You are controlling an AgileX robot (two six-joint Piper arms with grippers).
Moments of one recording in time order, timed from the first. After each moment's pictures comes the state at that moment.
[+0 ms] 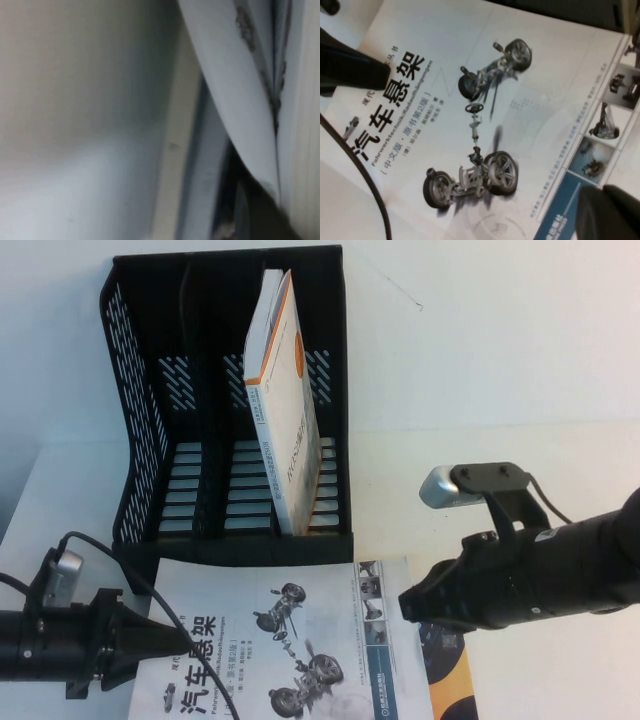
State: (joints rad) right arm 0.54 1.55 -0.86 0.96 0.47 -0.63; left arm 0.24 1.88 -0.67 -1.33 1.17 1.05
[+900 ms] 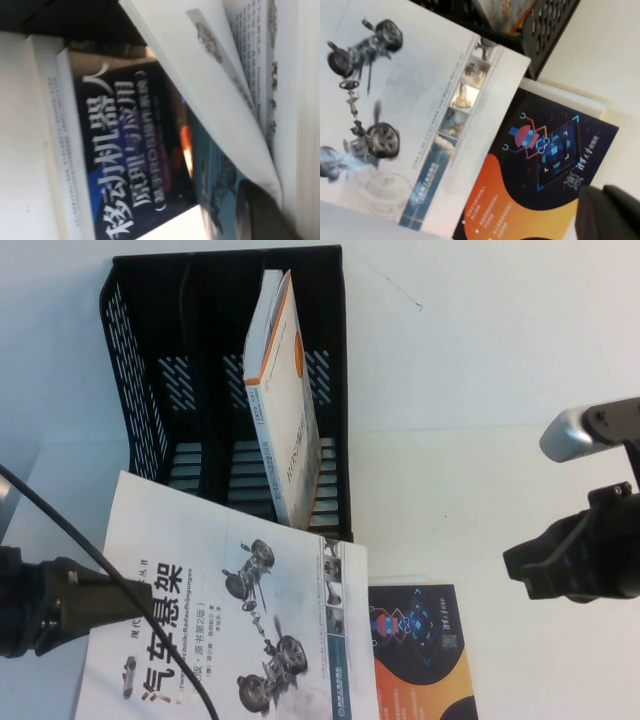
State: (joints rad) right arm 0.43 1.24 -0.86 0.53 0.63 -0.34; left arm 0.24 1.19 -0.67 -1.14 1.19 0.76
